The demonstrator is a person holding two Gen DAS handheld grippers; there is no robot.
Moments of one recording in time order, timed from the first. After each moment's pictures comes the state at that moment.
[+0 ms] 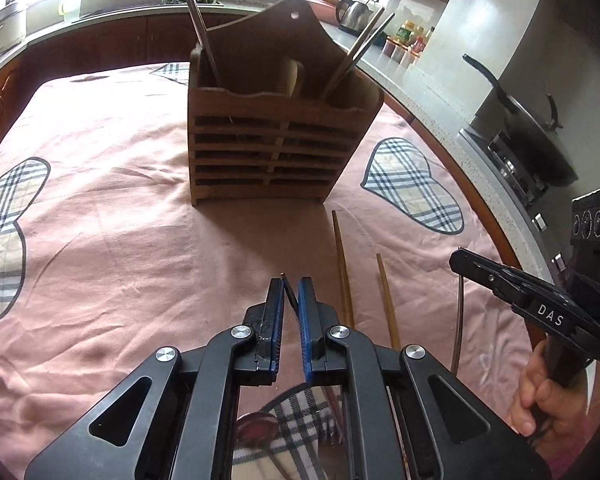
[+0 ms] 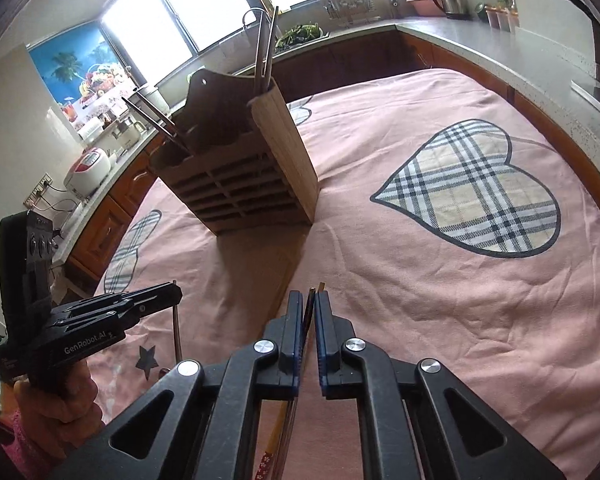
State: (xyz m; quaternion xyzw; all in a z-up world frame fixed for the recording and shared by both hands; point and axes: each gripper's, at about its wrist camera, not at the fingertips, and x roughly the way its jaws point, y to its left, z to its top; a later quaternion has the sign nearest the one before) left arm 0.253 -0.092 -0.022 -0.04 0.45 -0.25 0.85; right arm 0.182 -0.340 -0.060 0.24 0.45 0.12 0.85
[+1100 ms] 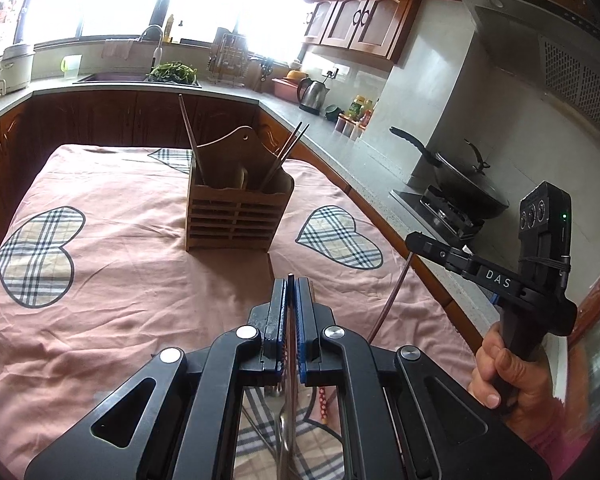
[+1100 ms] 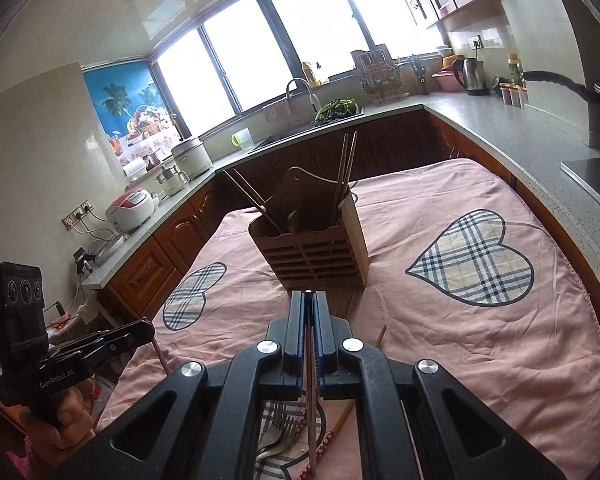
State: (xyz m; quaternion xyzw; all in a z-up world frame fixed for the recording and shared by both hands) left arm 0.134 -0.039 0.070 -0.08 0.32 -0.30 0.90; right arm 0.118 -0.332 0.038 0.23 0.33 0.14 0.91
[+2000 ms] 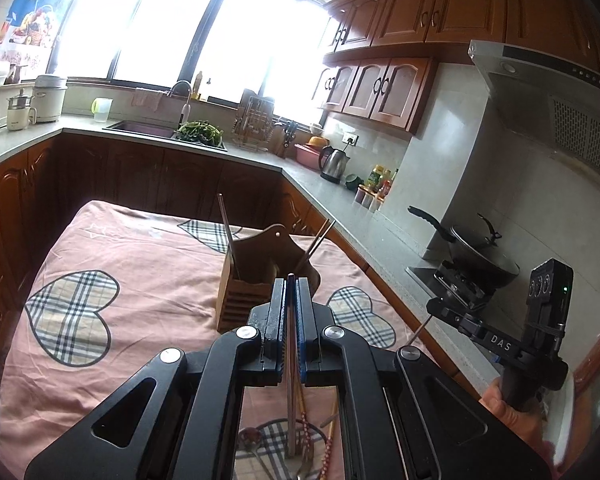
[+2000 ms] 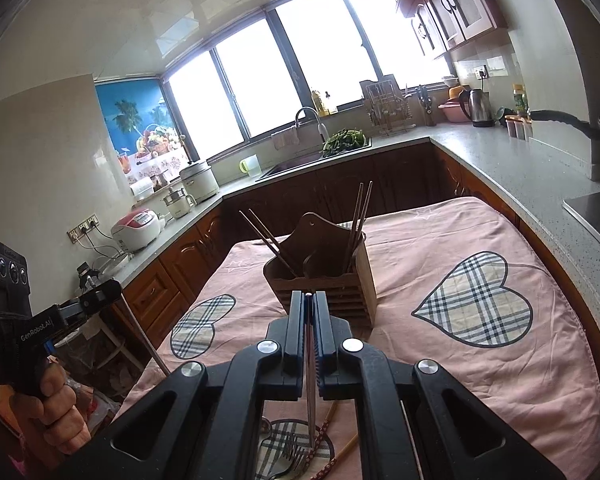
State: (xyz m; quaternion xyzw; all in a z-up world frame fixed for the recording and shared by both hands) left arm 0.156 -0.002 0.128 -0.12 0.22 -0.25 0.93; right arm 0.131 -0.336 0.070 0.23 0.28 0.13 0.92
